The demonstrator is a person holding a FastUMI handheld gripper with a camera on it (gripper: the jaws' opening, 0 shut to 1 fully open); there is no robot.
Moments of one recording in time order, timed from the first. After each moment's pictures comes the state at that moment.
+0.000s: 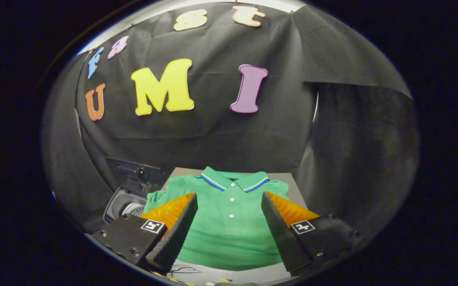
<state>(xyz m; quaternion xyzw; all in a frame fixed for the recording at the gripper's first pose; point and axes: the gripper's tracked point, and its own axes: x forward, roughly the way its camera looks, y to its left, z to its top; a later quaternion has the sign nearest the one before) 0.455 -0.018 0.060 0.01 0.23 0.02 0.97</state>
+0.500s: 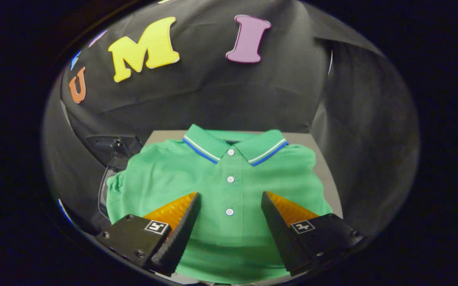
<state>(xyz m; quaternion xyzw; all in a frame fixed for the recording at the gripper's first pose) 0.501 -0.017 -0.031 0.03 0.38 0.00 0.92</state>
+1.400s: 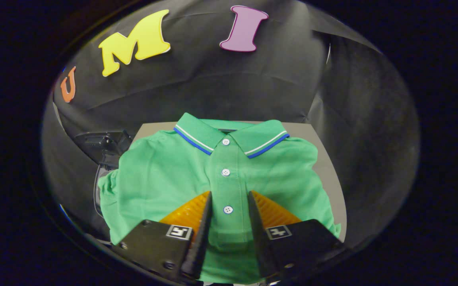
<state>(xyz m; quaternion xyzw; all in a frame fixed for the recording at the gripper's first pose) 0.501 -0.015 -0.026 0.02 0.41 -0.04 0.91</state>
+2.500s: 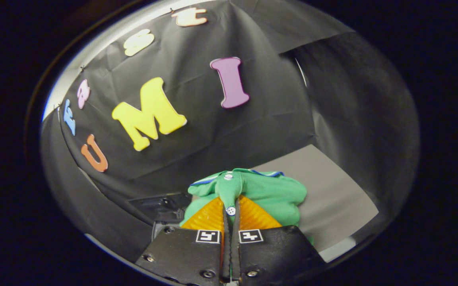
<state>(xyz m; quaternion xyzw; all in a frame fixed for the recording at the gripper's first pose) 0.455 0.042 0.103 0.22 0.18 0.03 0.96</state>
